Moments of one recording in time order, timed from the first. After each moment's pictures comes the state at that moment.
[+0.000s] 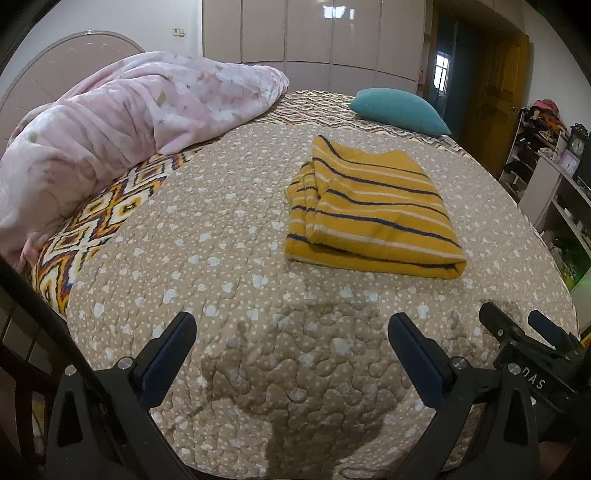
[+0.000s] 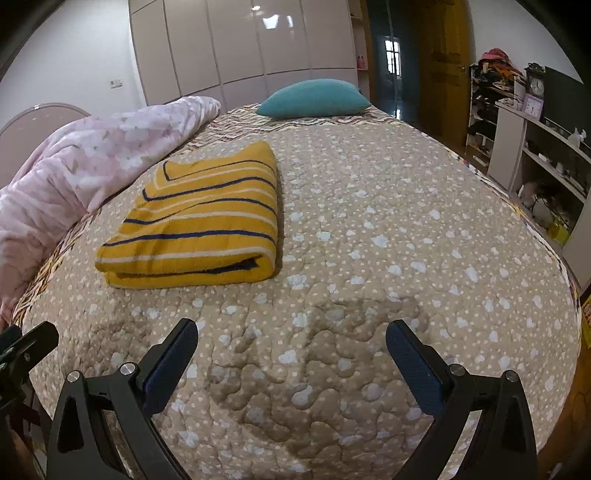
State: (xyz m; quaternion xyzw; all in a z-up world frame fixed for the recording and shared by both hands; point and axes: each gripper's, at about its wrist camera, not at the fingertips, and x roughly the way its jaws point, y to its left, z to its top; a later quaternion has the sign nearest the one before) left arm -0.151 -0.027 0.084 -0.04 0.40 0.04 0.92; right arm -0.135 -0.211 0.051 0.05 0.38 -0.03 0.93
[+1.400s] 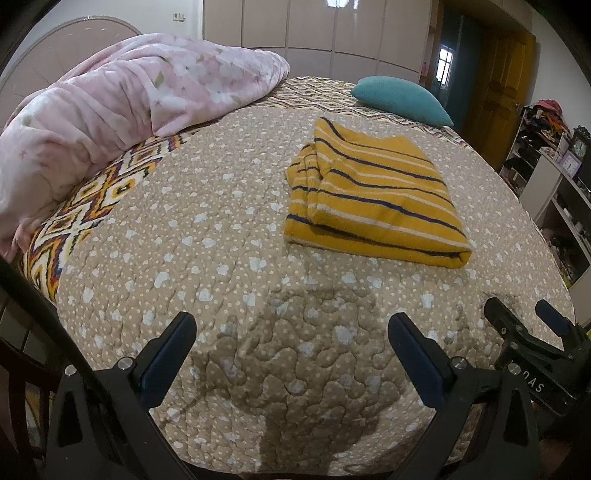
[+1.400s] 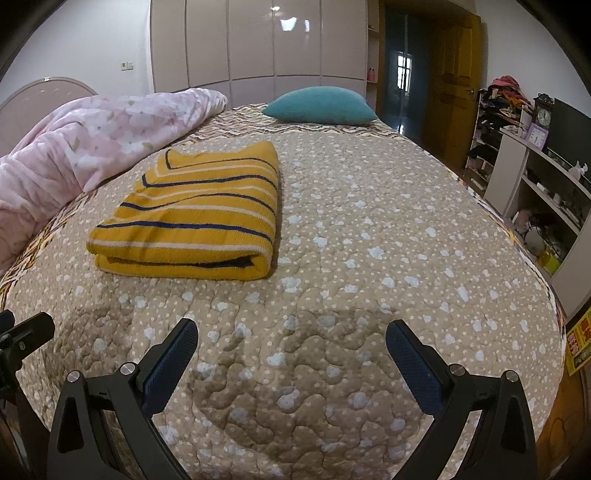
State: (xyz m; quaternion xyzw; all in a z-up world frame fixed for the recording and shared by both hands) left arm -0.148 -0.022 0.069 -0.05 0.42 0.03 0.90; right arm -0.134 -0.204 0.050 0.00 0.37 -0.03 0.93
